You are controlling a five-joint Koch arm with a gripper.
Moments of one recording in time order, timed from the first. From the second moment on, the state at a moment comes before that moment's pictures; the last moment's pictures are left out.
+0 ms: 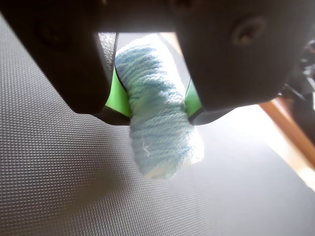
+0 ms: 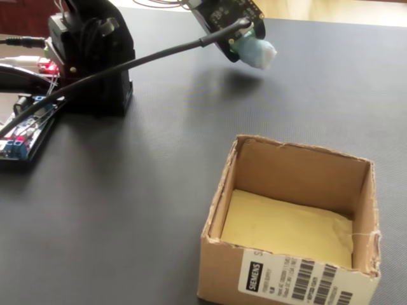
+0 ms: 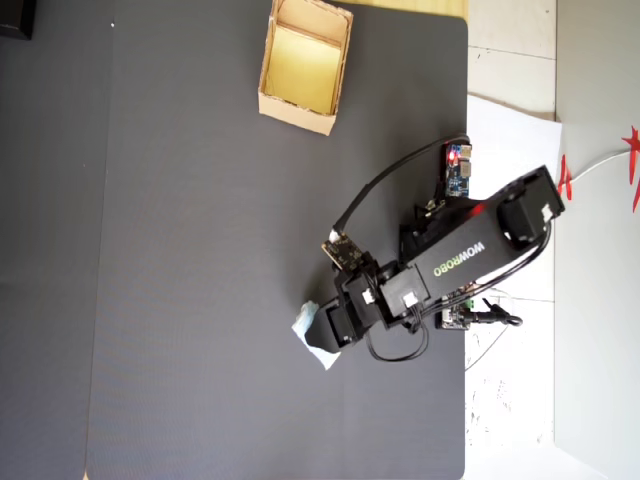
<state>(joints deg) -30.4 111.0 142.8 19.6 84.1</state>
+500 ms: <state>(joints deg) -14.2 114.9 142.9 13.8 83.3</state>
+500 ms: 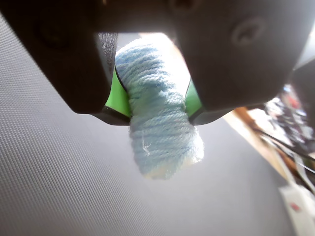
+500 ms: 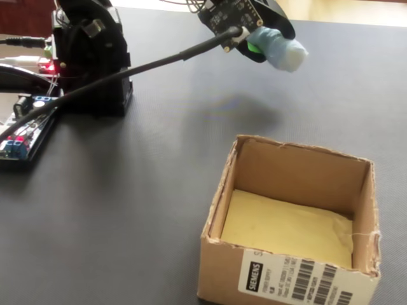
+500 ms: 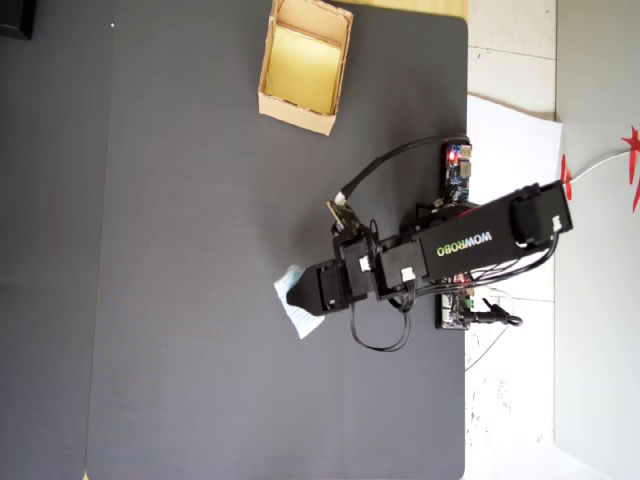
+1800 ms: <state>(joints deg) 37.3 104.1 129.5 -0.4 83.4</state>
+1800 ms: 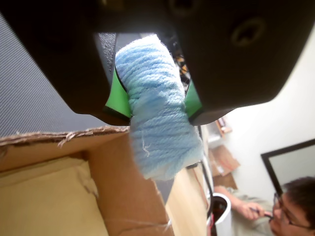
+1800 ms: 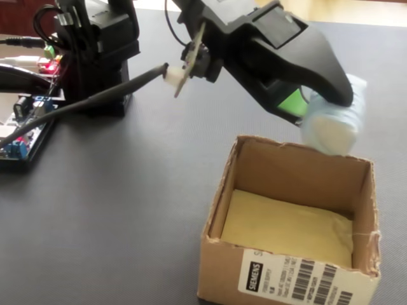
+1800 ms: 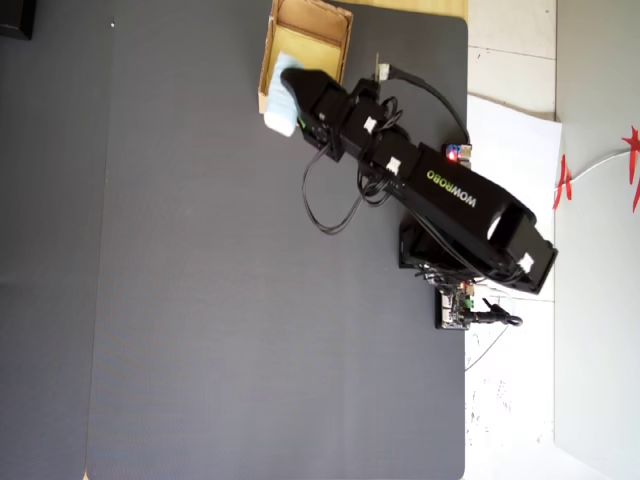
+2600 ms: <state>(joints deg) 46.2 97.5 129.4 -0.4 83.4</state>
